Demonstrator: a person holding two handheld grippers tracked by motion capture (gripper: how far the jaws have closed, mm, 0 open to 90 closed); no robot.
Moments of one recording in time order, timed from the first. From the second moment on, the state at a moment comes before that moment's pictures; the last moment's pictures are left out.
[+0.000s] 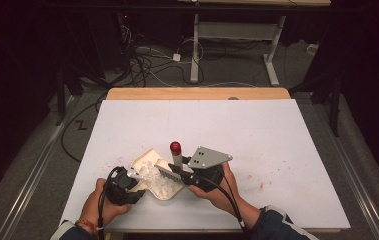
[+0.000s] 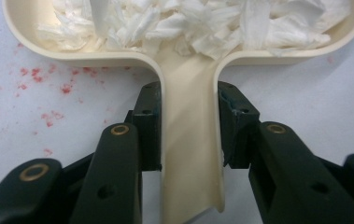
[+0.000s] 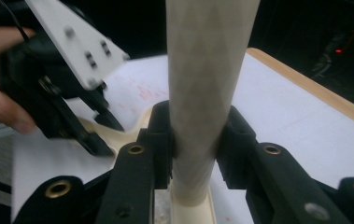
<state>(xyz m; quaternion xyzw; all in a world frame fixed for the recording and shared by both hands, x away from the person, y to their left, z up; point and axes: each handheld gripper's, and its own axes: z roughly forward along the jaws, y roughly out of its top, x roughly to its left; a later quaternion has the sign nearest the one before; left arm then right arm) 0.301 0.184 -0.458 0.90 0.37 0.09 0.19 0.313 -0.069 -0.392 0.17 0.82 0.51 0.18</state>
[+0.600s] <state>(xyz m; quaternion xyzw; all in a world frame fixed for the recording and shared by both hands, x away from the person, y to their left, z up) 0.304 0.187 -0.459 0.90 0.37 0.09 0.19 0.331 -0.108 -0.365 0.20 0.79 0.53 0.24</state>
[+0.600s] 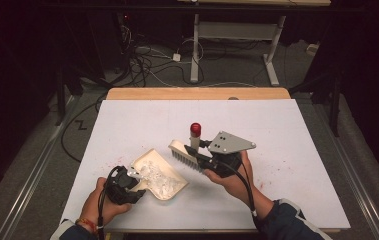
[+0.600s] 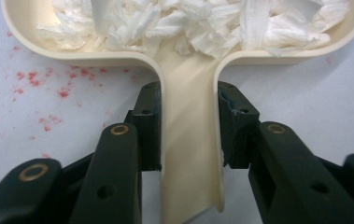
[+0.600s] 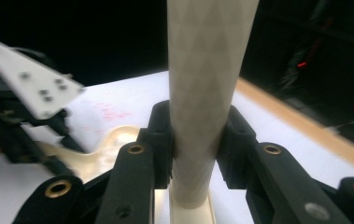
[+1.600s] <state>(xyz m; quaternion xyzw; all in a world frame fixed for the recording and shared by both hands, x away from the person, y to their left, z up) 0.307 0.185 -0.460 0.91 0.37 0.08 0.19 0.398 -0.142 -0.393 0.25 0.81 0.46 0.27</state>
